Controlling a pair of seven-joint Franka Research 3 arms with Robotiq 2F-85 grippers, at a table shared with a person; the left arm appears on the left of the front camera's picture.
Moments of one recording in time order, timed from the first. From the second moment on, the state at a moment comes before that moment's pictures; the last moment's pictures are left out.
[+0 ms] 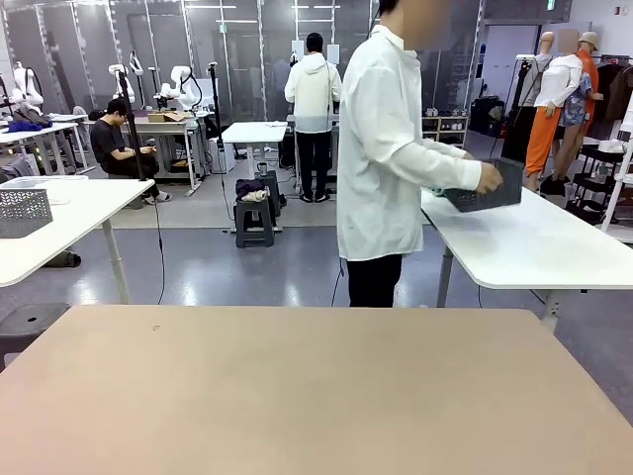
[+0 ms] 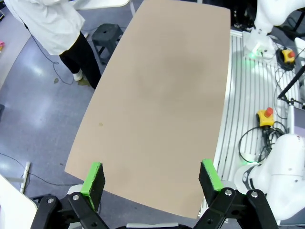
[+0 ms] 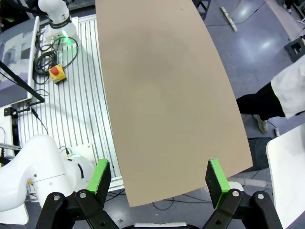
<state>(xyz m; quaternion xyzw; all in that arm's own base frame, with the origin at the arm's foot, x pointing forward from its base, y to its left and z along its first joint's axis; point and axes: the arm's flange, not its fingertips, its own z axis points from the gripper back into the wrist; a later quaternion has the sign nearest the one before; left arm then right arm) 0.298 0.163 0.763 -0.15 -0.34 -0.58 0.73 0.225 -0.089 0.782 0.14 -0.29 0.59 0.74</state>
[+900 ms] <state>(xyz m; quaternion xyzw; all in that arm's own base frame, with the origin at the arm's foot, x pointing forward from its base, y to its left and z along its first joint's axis) 0.299 0.163 0.762 -0.15 -0.34 -0.58 0.73 0.224 -0.091 0.784 0.15 -0.30 0.59 0.74</state>
